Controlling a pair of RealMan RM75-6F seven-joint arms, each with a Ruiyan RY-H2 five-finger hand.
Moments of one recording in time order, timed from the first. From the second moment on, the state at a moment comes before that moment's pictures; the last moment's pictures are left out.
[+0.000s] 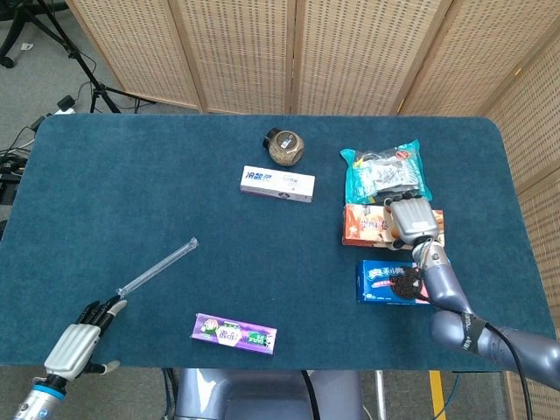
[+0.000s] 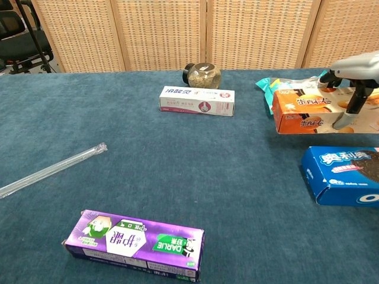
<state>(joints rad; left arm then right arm) -0.10 -1.37 0.18 -1.37 1.63 1.29 -0.16 0.86 -1.29 0.13 -1.49 -0.61 0.88 -0.64</state>
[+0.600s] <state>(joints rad) -0.10 -1.38 0.19 -1.37 1.63 1.28 -0.12 0.79 -1.23 0.08 -1.42 -0.79 0.75 -0.43</state>
